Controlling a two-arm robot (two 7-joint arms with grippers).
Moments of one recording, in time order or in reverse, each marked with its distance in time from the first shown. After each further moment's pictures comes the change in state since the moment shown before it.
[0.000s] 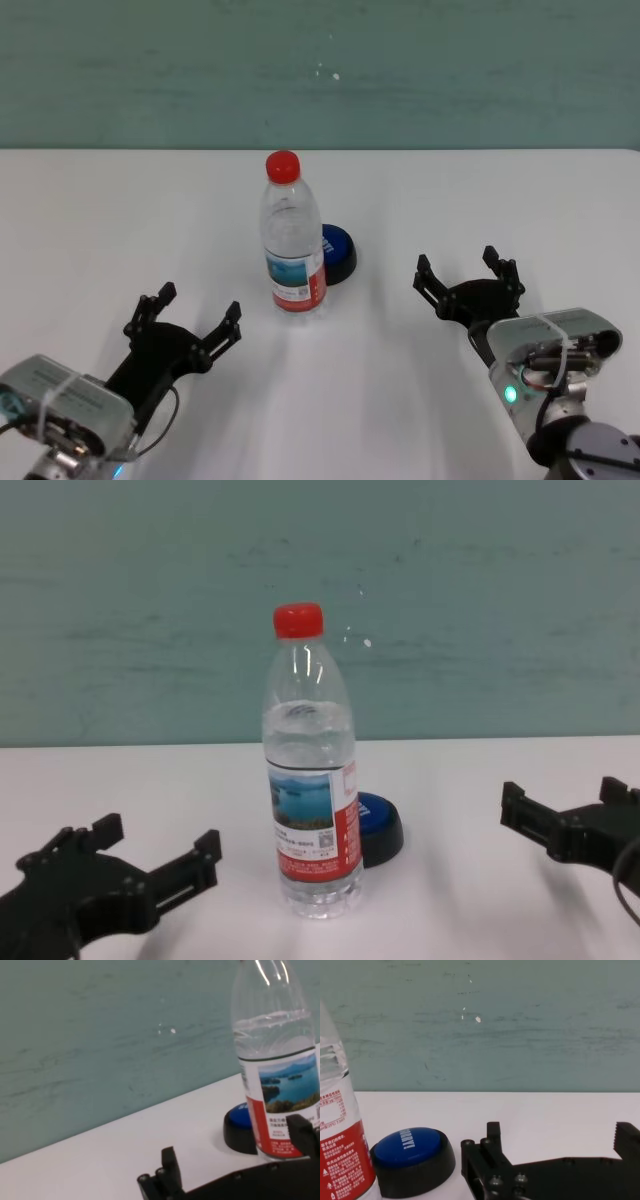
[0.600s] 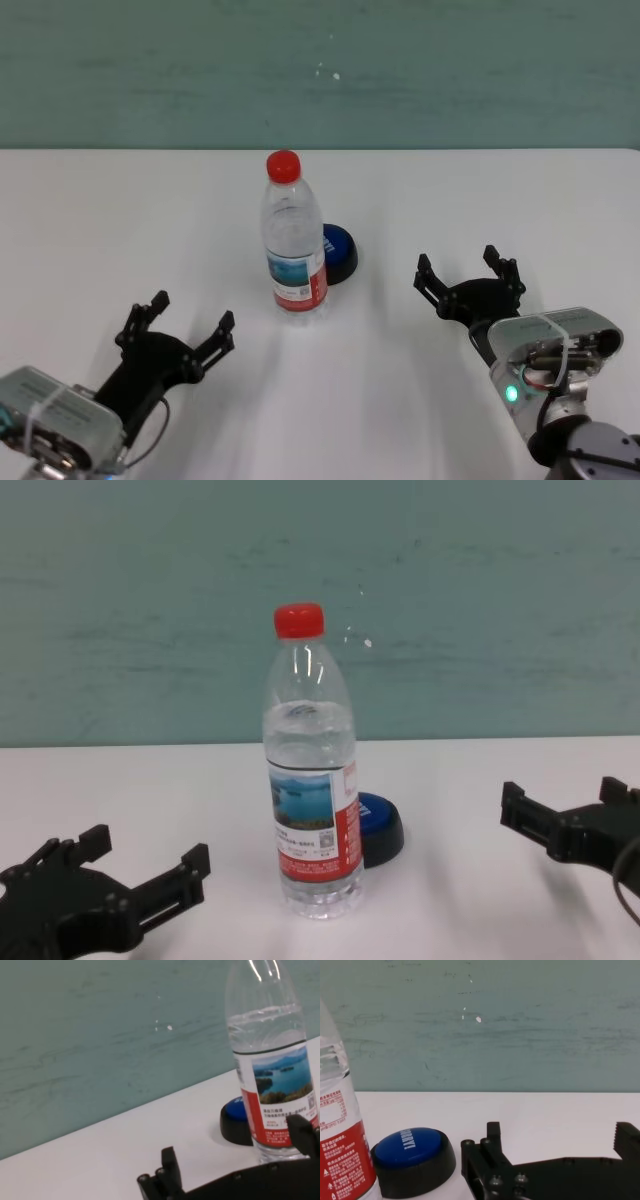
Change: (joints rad) left arm 0.032 0.014 -0.015 -0.022 -0.008 -0.006 -0.010; right arm 0.000 0.000 0.000 0.000 0.000 0.000 0.000
